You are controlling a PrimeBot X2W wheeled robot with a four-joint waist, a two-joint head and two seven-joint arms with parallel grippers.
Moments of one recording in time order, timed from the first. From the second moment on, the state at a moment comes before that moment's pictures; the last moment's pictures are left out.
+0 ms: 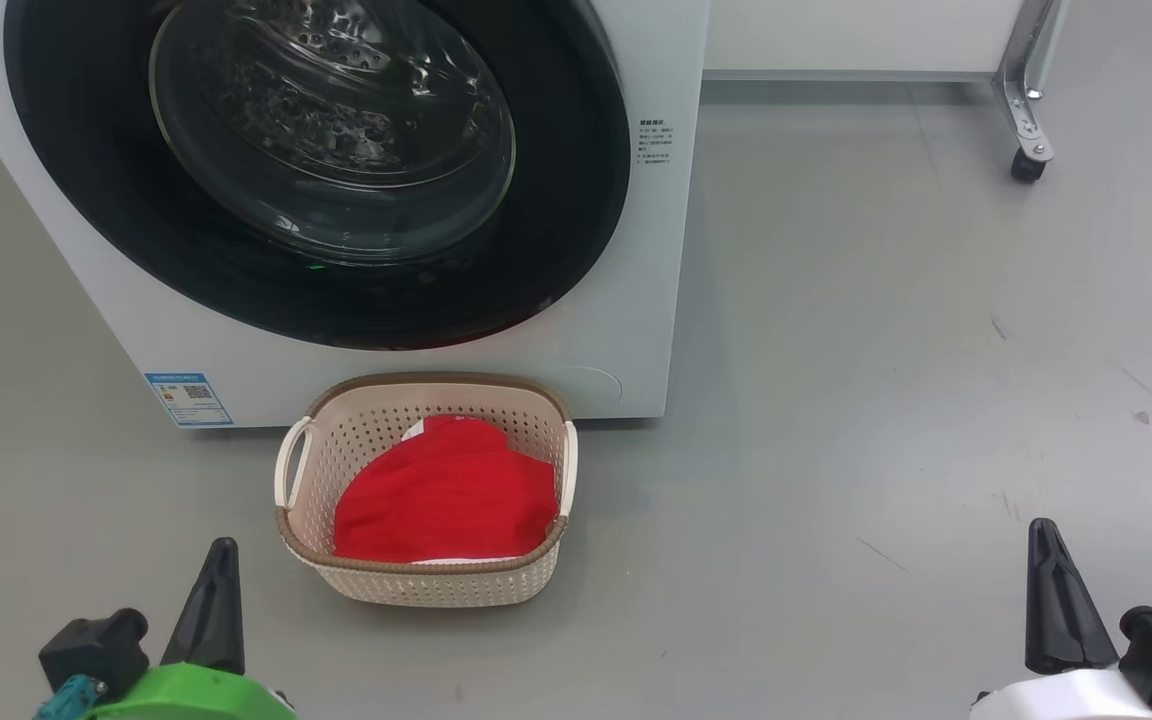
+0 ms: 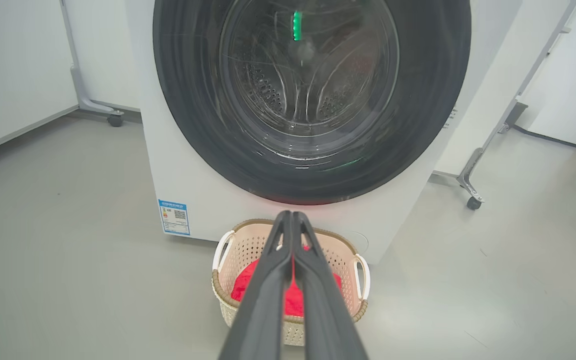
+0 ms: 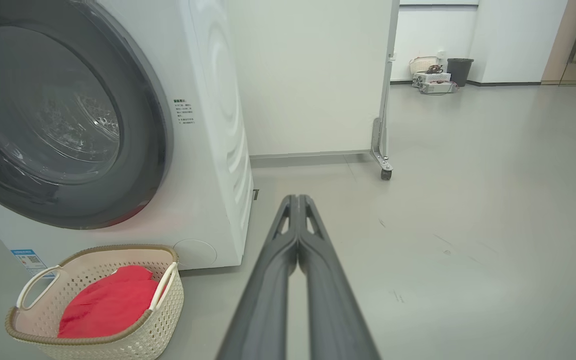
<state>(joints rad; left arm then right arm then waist) 0.00 0.08 -0.08 0.31 -0.49 -0.13 -0.22 0.22 -0.08 0.03 0.03 0.28 -0.09 -0.25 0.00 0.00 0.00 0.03</state>
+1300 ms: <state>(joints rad) -0.01 0.06 -0.02 0.30 -0.95 -0.13 -0.08 0.13 -0.08 -0.01 0.09 0.88 -0.03 -0.13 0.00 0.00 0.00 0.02</state>
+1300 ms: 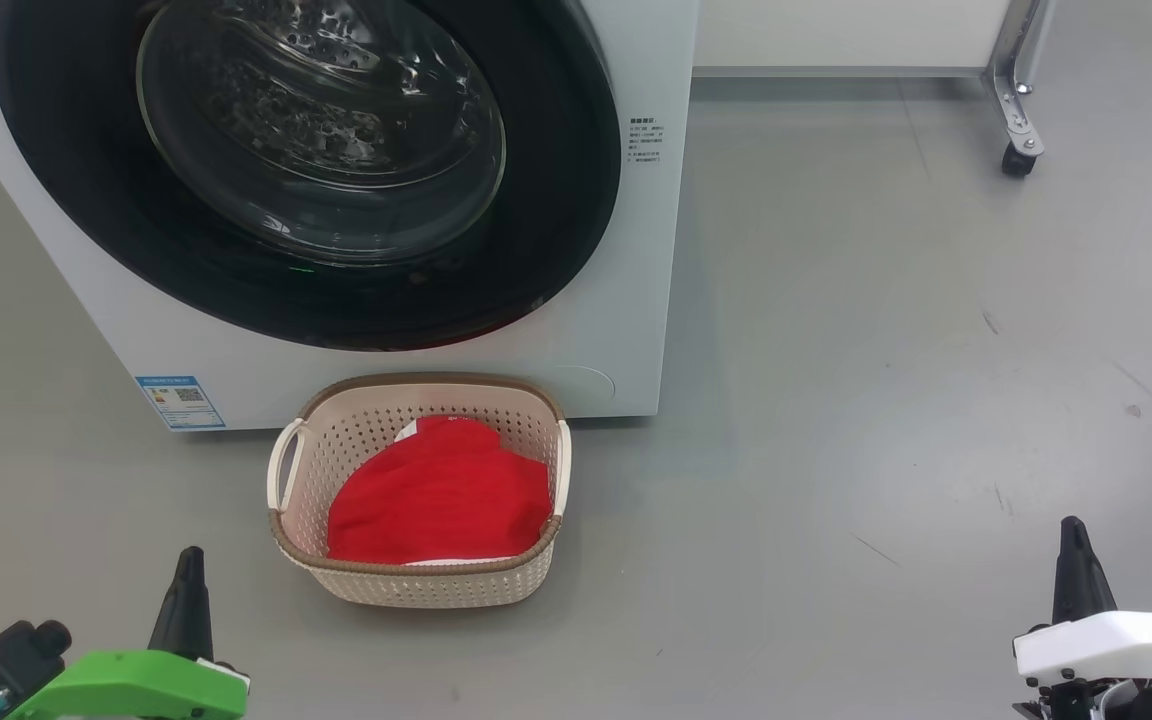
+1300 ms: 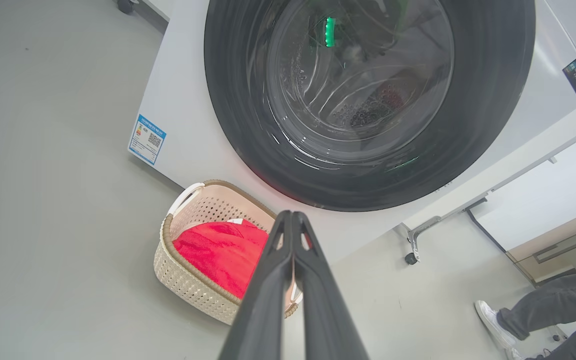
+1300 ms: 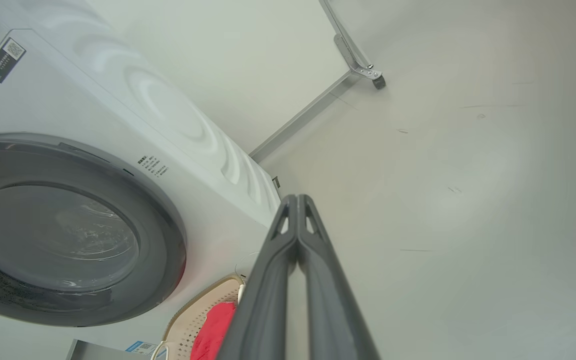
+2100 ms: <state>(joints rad) -0.02 0.05 0.03 0.29 -1.24 -0.13 0.00 0.06 -0.09 -0.02 0.16 1.24 0.03 -0.06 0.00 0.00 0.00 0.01</state>
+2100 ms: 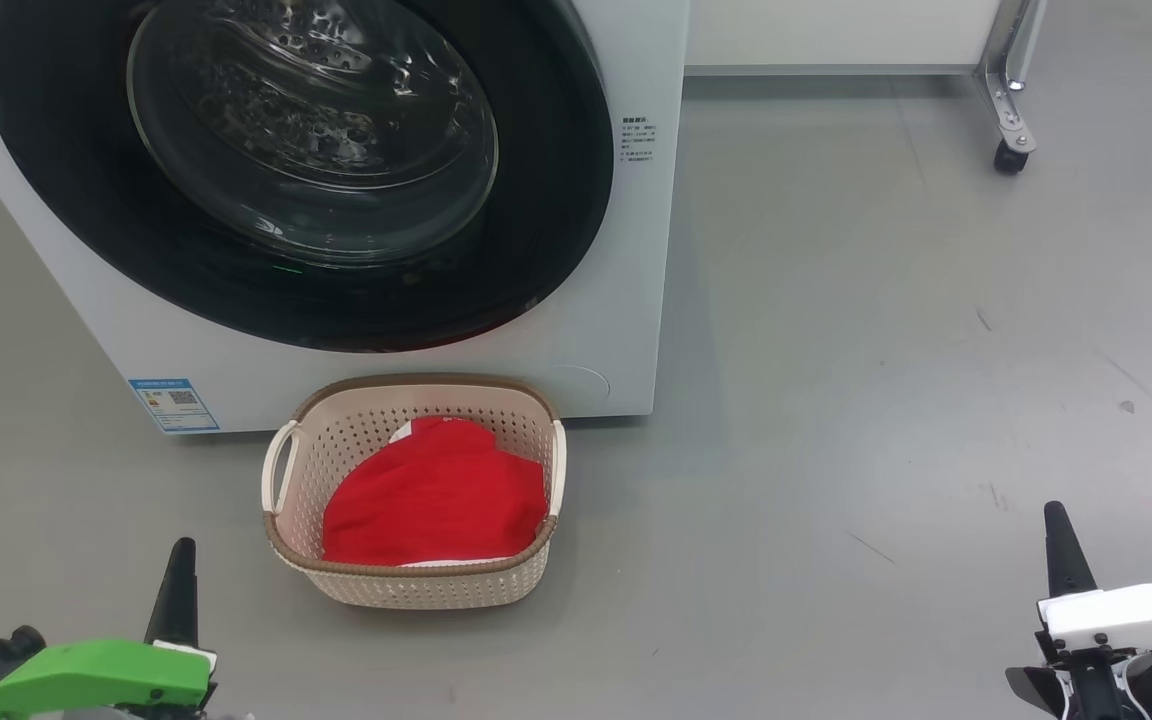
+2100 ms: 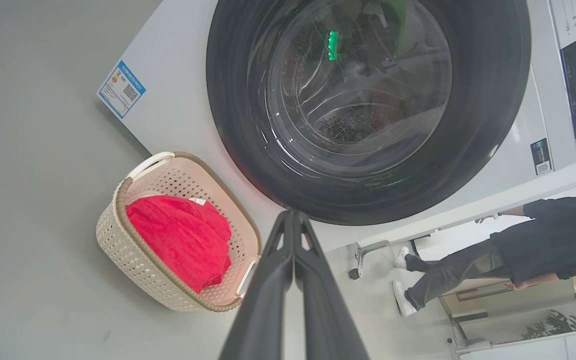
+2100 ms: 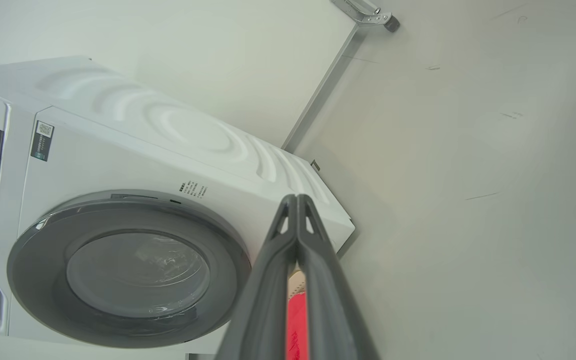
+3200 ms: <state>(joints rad) -0.06 0.04 0.08 0.28 -1.60 -0.13 0.11 -0.04 -0.10 -0.04 0.25 1.68 0.11 0.03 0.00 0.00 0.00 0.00</state>
